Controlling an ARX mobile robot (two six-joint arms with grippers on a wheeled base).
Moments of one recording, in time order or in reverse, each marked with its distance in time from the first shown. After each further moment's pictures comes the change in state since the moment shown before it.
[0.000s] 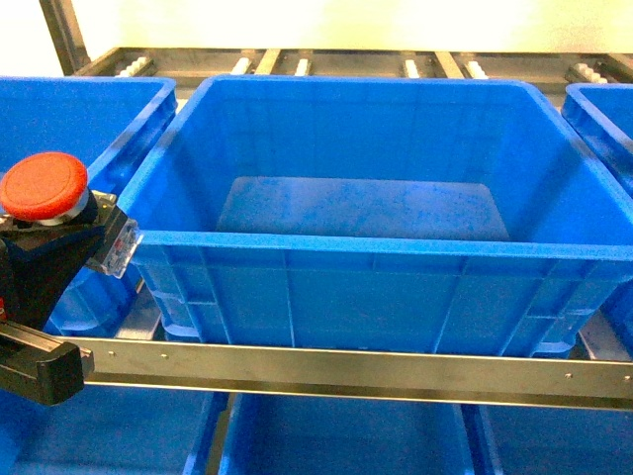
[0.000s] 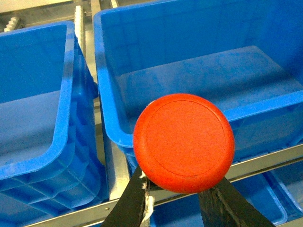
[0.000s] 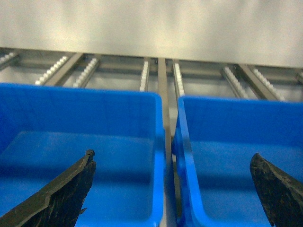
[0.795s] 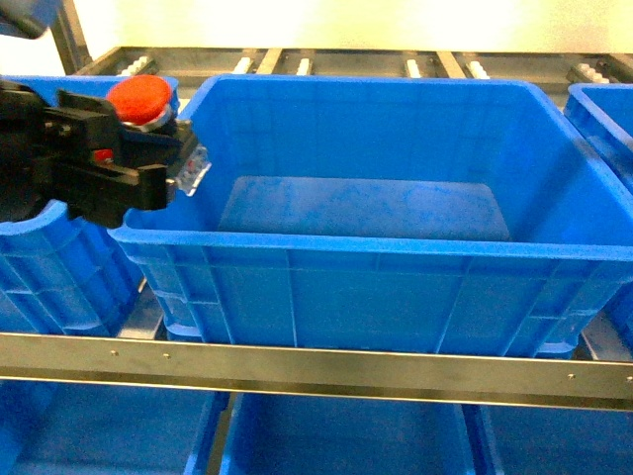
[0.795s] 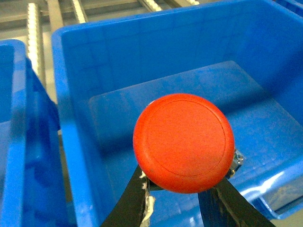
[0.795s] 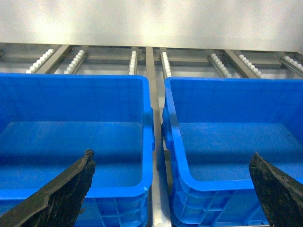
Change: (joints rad) left arm 0.098 0.283 0.352 -0.105 0.258 -0.006; right arm 0.010 -0.241 -0.145 -0.139 0.097 0.045
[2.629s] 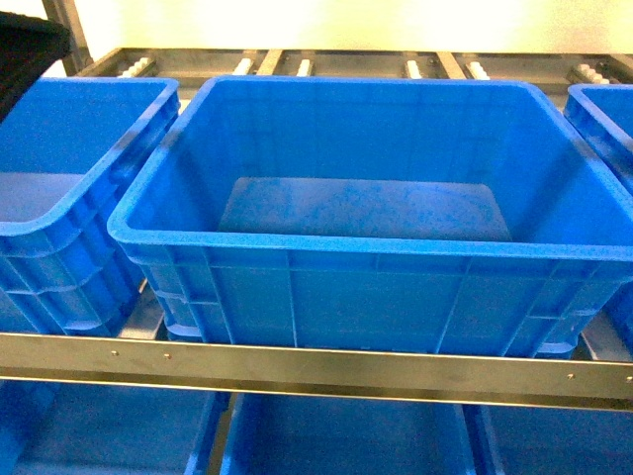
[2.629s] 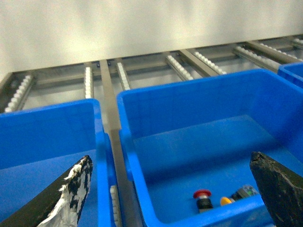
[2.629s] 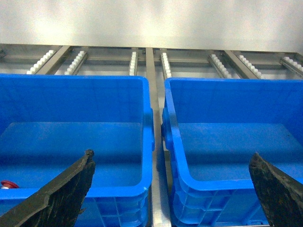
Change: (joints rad) left arm 0.134 -0.389 -0.182 0.026 0.036 -0.019; right arm 0.000 0.000 0.000 0.000 0.000 0.000
